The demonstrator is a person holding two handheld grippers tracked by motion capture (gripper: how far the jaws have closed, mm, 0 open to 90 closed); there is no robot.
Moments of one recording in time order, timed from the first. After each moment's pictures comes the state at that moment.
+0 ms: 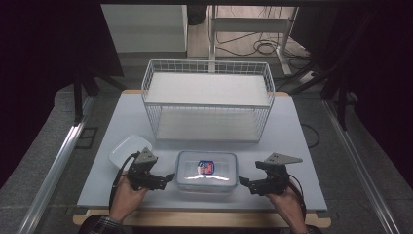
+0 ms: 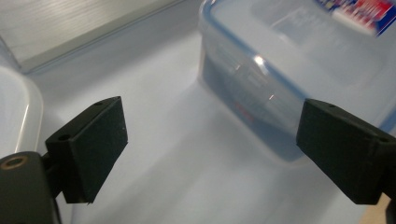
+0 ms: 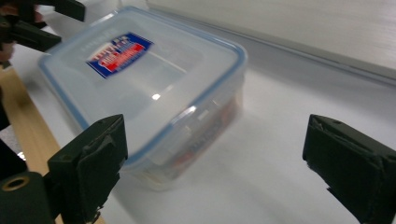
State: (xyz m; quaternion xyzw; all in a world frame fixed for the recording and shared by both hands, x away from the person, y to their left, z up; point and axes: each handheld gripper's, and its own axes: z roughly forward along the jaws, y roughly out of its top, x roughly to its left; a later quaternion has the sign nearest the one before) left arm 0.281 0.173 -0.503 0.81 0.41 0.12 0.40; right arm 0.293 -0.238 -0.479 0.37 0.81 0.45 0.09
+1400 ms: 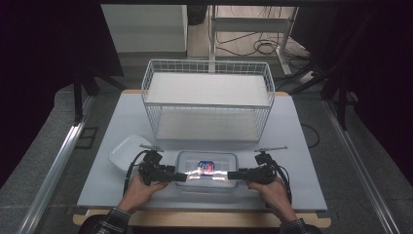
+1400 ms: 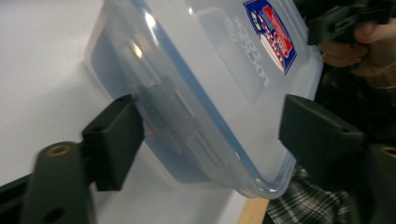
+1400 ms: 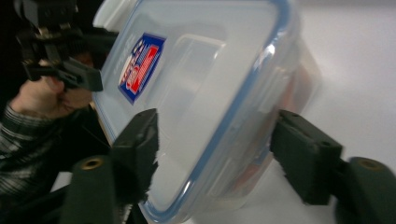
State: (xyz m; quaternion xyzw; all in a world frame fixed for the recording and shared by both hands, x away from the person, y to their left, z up) left arm 0.313 0.162 -0.521 0.77 0.42 -0.15 0.46; right arm 0.331 -0.219 -0.501 0.46 0.76 0.43 -0.15
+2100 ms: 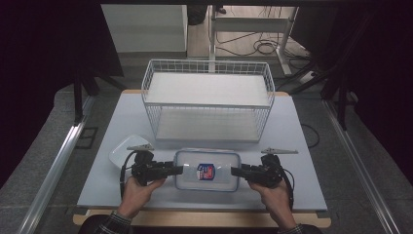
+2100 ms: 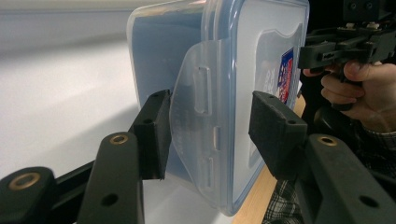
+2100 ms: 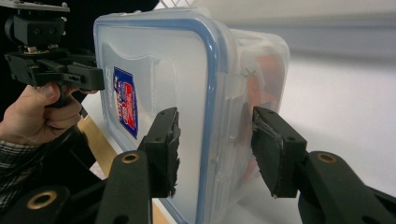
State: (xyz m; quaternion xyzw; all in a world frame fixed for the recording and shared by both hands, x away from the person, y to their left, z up) left arm 0.293 0.171 -0.497 0.73 0.44 -0.09 0.52; right arm 0.305 -0.220 -0.472 0.45 0.75 0.49 -0.05
